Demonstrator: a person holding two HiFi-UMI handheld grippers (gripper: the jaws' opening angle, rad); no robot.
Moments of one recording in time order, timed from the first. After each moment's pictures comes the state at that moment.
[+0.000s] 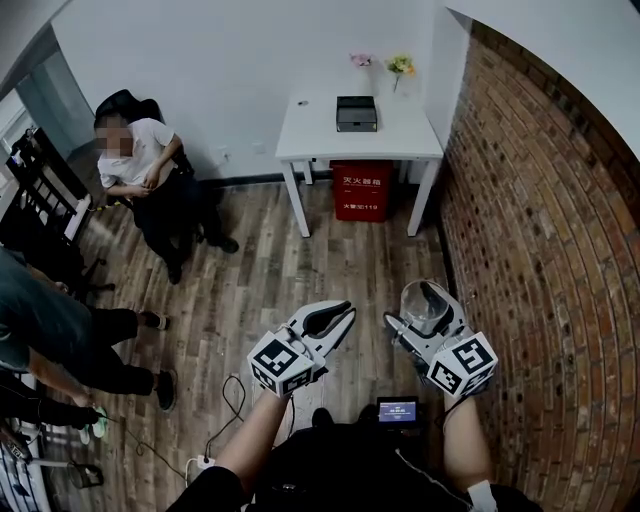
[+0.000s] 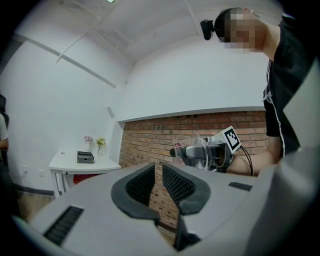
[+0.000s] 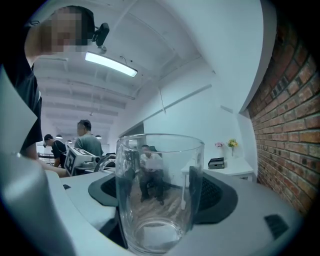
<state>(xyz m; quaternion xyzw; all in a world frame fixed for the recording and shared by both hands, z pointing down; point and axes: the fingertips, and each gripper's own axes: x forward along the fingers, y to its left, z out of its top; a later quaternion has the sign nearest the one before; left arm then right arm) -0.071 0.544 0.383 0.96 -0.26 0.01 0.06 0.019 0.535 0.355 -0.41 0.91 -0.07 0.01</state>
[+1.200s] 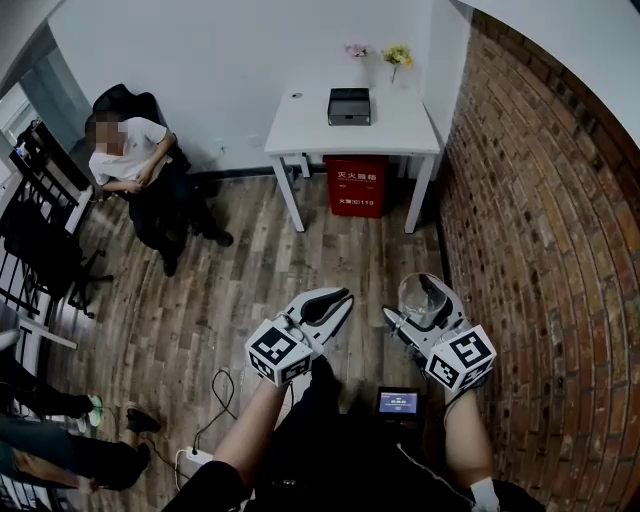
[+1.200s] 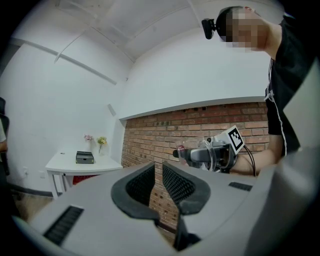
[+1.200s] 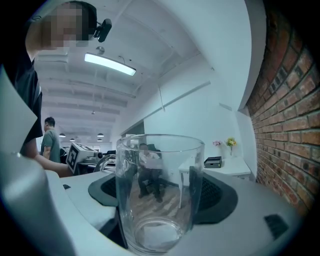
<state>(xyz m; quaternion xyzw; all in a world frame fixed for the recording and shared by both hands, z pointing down) 0.001 0.491 0.396 0.96 -0.29 0.02 0.05 0.090 0.486 0.377 -0.40 0.92 -0.07 0.00</state>
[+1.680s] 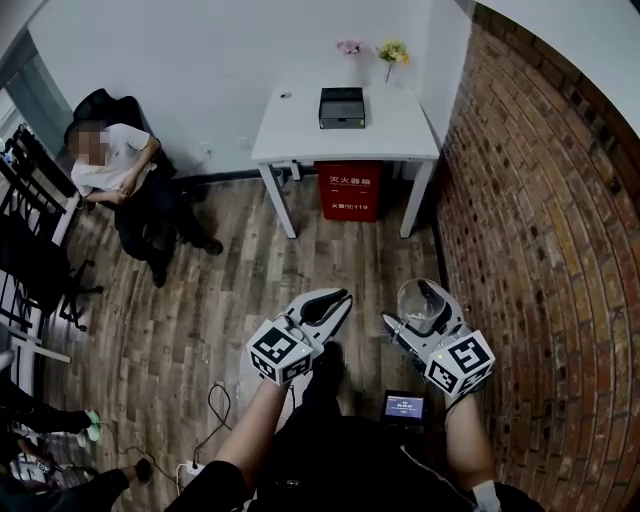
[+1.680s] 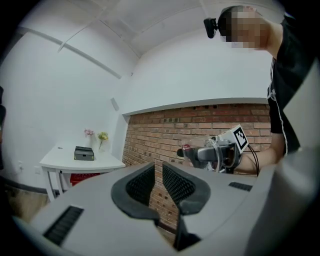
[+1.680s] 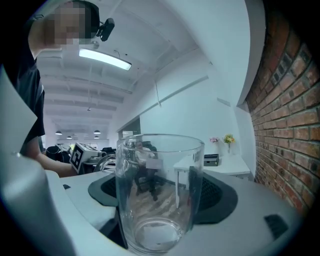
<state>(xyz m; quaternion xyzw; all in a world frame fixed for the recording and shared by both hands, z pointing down) 0.002 0.399 0.426 0.96 -0.28 0.02 0.08 0.092 0.409 0.402 -0.41 0.91 -0.08 -0.02</state>
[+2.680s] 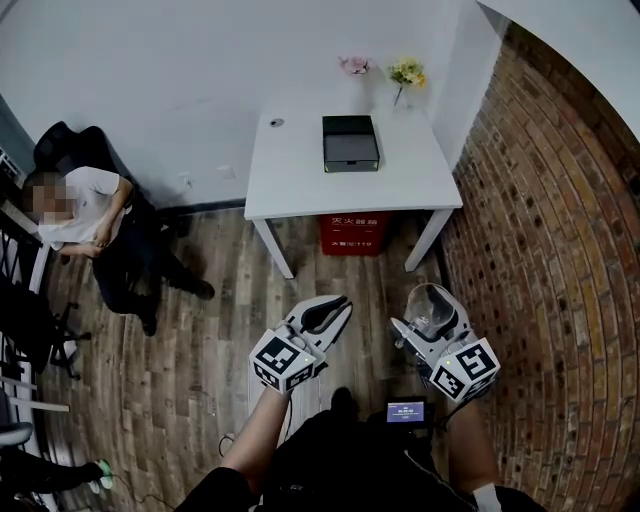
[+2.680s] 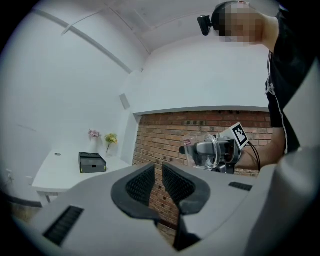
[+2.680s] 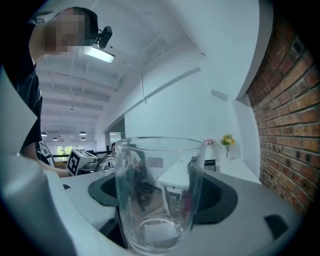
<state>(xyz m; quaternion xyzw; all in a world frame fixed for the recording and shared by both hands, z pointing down) -0.075 0.127 0.423 0.96 -0.25 0.01 0.09 0.027 0.141 0.387 -0.46 0.88 -0.09 -0.01</state>
